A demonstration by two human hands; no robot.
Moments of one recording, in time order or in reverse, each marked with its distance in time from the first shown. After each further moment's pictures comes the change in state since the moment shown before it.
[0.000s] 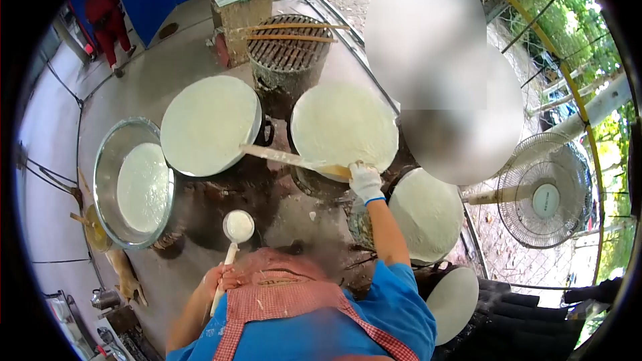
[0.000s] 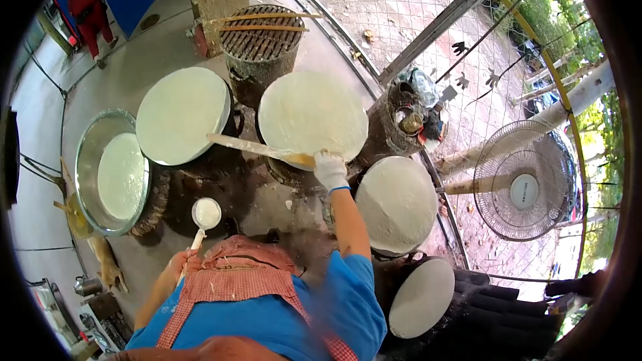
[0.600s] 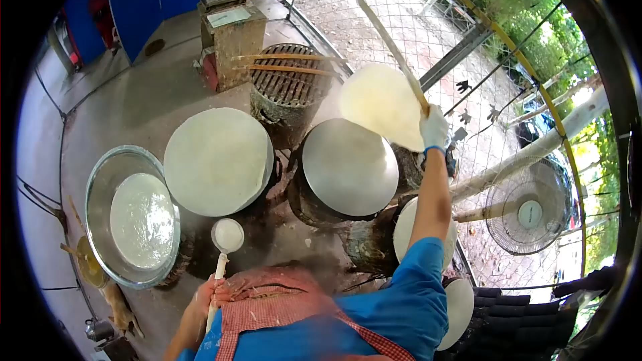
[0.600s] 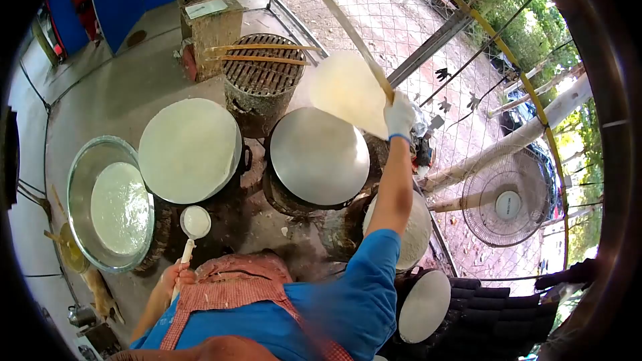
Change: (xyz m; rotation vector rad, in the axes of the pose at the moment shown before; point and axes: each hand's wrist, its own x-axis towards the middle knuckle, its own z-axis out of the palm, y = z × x) left_hand -0.048 0.108 0.010 0.158 -0.058 0.090; right_hand 0.184 0.100 -0.202 -0.153 0.426 0.571
